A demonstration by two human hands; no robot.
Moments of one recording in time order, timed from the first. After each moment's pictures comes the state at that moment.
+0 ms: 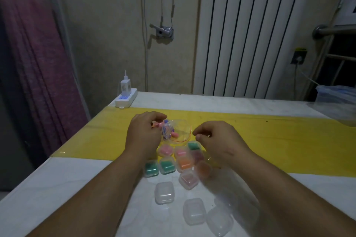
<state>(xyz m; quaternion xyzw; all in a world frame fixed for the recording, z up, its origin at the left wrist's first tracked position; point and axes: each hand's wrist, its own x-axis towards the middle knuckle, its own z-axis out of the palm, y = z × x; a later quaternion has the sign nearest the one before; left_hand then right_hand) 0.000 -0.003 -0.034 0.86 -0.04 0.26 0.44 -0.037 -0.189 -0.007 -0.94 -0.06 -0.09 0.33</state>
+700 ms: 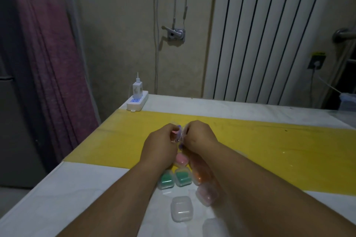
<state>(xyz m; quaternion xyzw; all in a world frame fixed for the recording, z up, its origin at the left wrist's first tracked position) 0.027 0.004 -0.063 0.90 -0.02 0.19 0.38 0.057 -0.110 -0.027 -0.97 0.02 0.01 0.25</state>
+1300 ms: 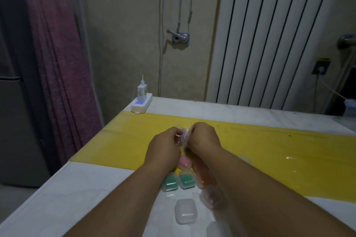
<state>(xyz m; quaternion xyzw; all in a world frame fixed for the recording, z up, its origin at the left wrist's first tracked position) 0.026 0.004 -0.062 0.91 -0.02 0.18 0.38 0.058 -0.108 -0.035 -0.96 0.05 -0.06 0.27</state>
